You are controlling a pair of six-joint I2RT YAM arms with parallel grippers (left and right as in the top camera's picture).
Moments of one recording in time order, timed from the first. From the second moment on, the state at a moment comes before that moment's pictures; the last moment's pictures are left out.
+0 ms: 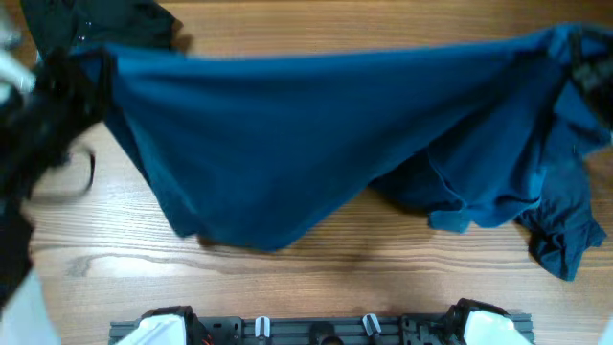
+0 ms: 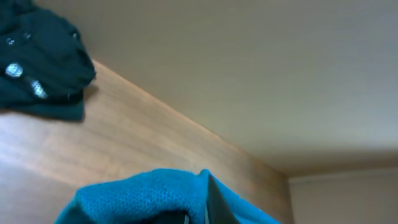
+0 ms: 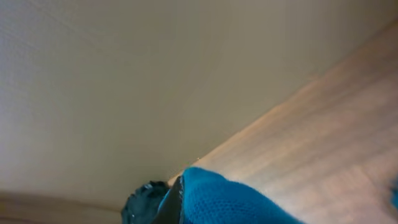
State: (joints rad) left arm 0.07 1.34 2.17 -1.25 0.25 -0.66; right arm -0.26 1.25 1.87 -0.93 -0.41 0.71
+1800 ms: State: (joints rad) left arm 0.07 1.43 2.17 -1.61 0.23 -0.52; right arm -0.22 1.41 2.21 -1.55 -0.38 0.33
